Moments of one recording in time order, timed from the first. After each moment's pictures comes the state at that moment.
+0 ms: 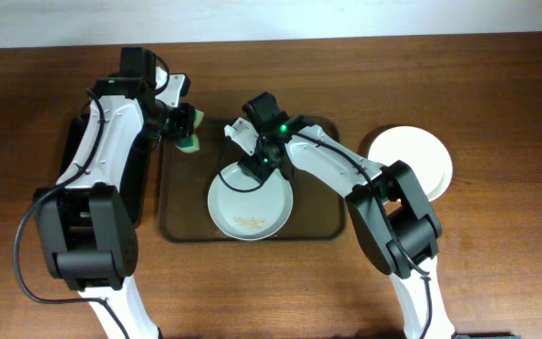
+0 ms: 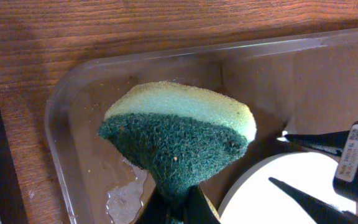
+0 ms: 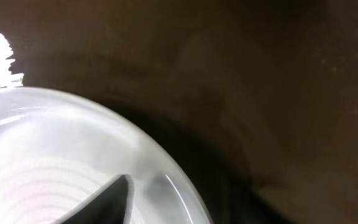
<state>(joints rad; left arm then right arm) -0.02 2.05 1.70 -0.92 0.30 0.06 0.58 2.25 1.69 -0.61 -0.23 -0.31</state>
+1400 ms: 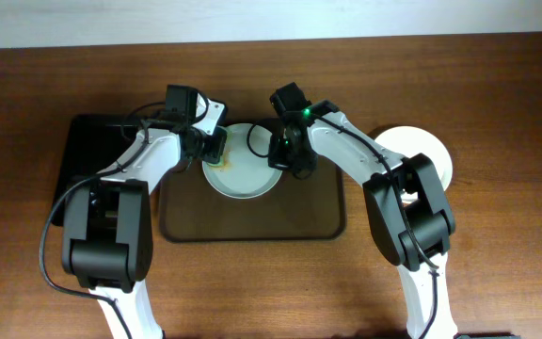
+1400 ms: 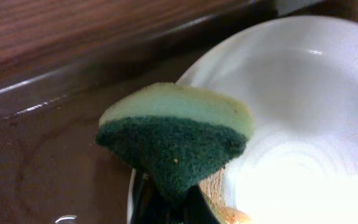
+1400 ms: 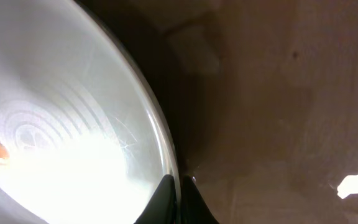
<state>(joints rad) -0.15 2.05 1.35 -0.43 0.23 0.18 0.47 2.24 1.70 -0.83 -0.21 0.61</state>
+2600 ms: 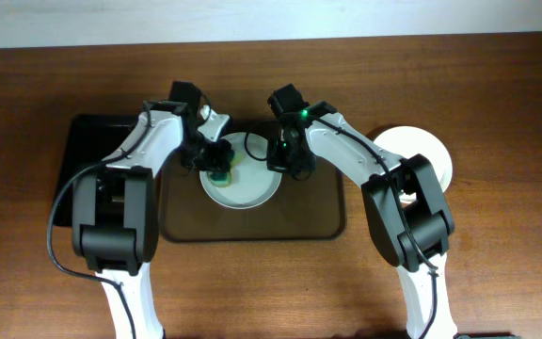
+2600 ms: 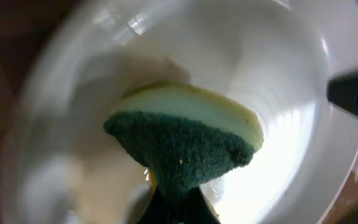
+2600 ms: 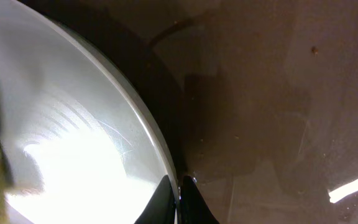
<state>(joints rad) -0.14 2.16 1.56 -0.88 0.41 0.16 0.48 2.24 1.70 -0.84 -0.21 0.57</state>
